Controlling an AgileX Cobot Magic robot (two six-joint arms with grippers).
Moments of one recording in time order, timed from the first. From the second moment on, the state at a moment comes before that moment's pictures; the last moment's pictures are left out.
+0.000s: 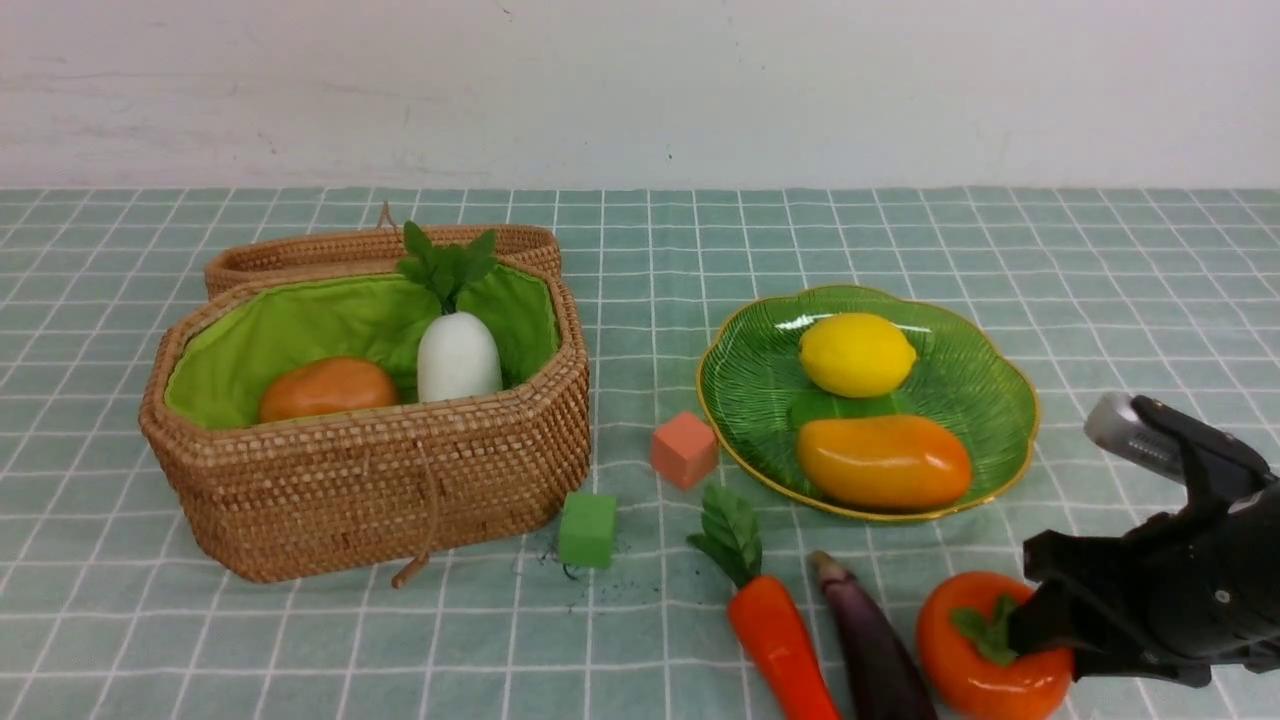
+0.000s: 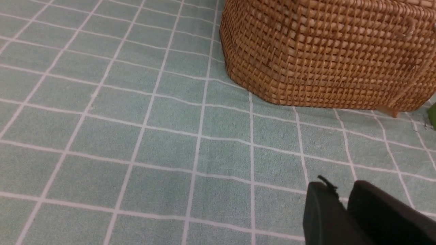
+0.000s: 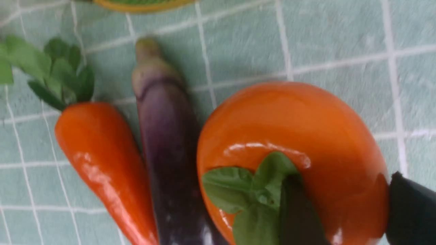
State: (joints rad) right arm 0.06 1.47 -0.72 0.64 0.61 -0.20; left arm 0.03 -0.01 0.03 -0.10 0.39 -0.16
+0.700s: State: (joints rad) right arm 0.06 1.45 -0.76 0.61 0.71 -0.20; left arm 0.03 -0.01 0.03 -0.10 0.39 -0.16
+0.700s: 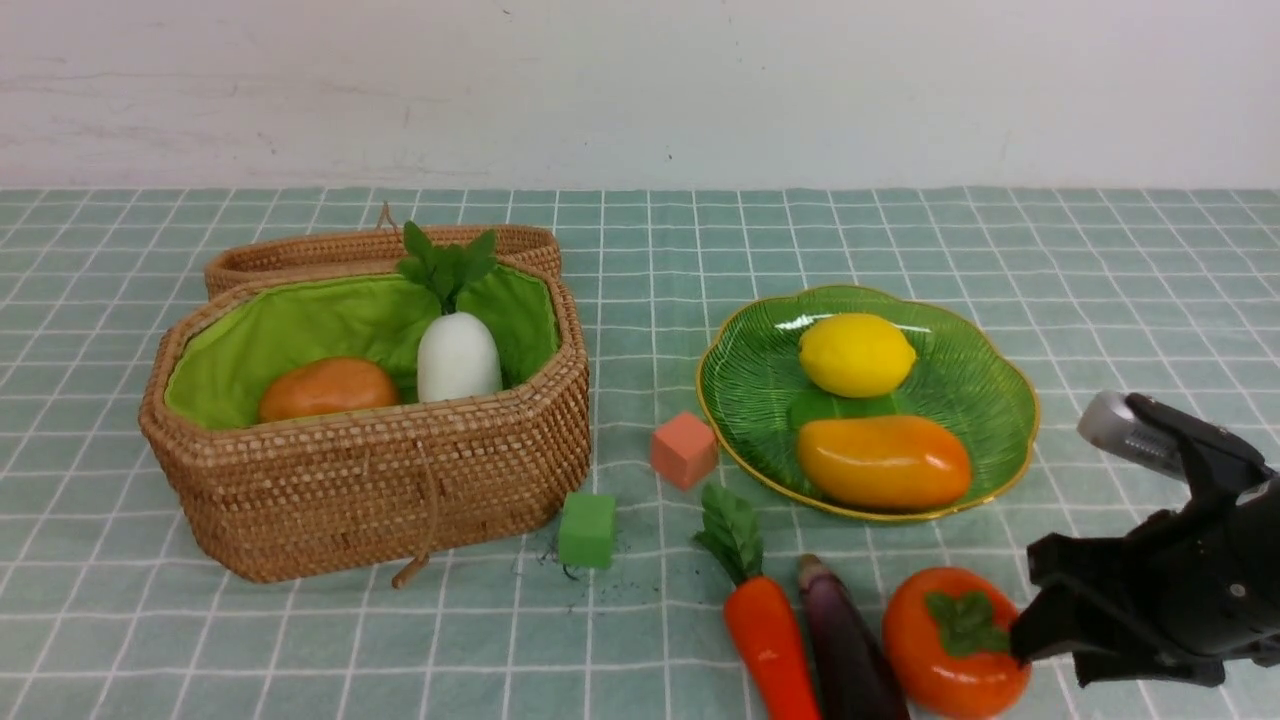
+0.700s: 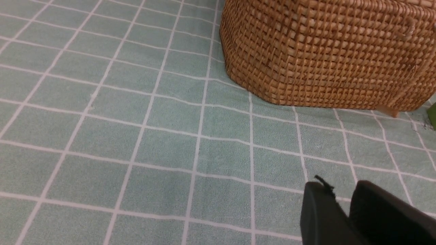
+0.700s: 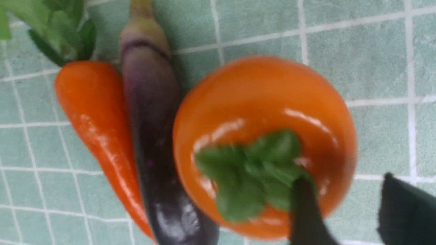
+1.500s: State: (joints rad) right arm 0.07 1.65 -0.83 0.78 0.68 -0.33; left arm 0.03 -0.01 0.03 -0.10 0.39 -0.16
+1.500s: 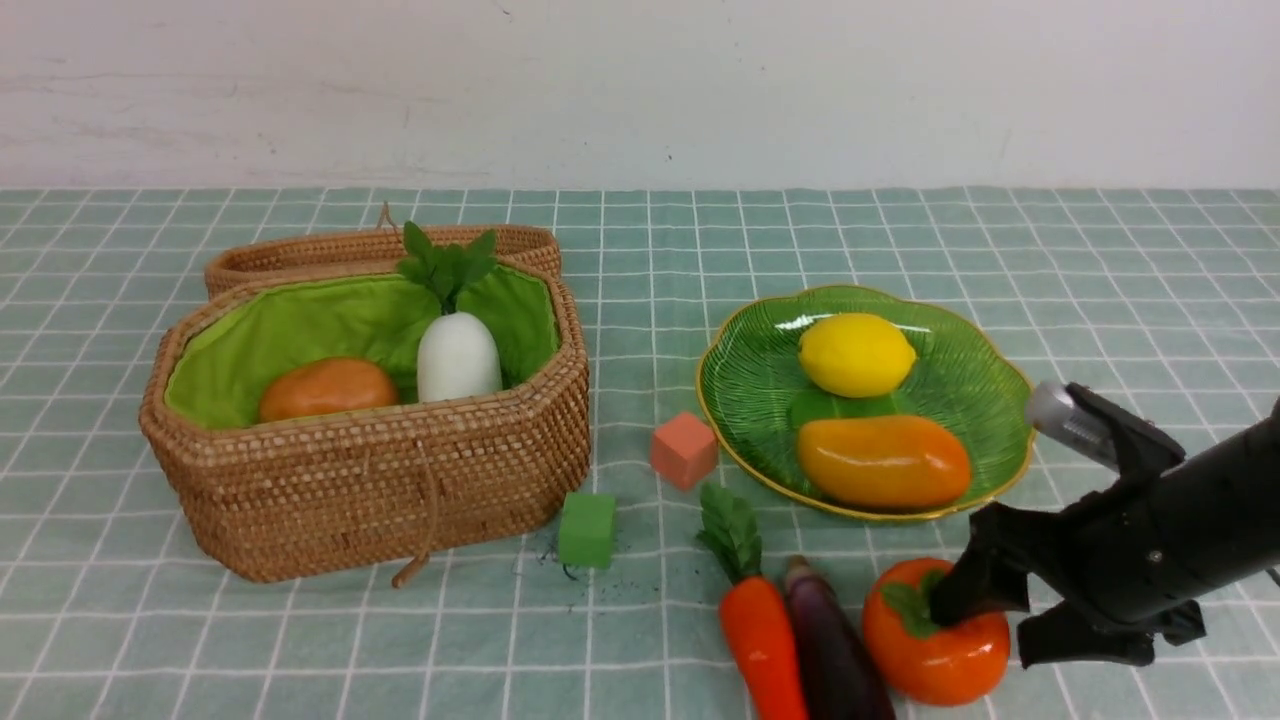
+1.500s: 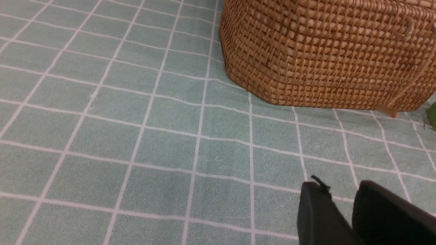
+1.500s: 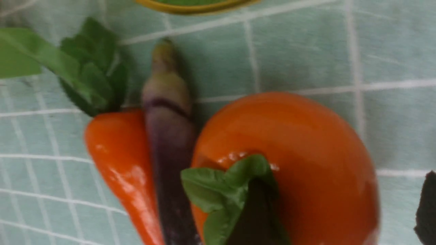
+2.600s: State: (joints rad) right arm -0.11 1.53 -0.84 0.98 0.78 -0.47; left arm 0.03 -0.01 0.03 -0.10 0.39 -0.16
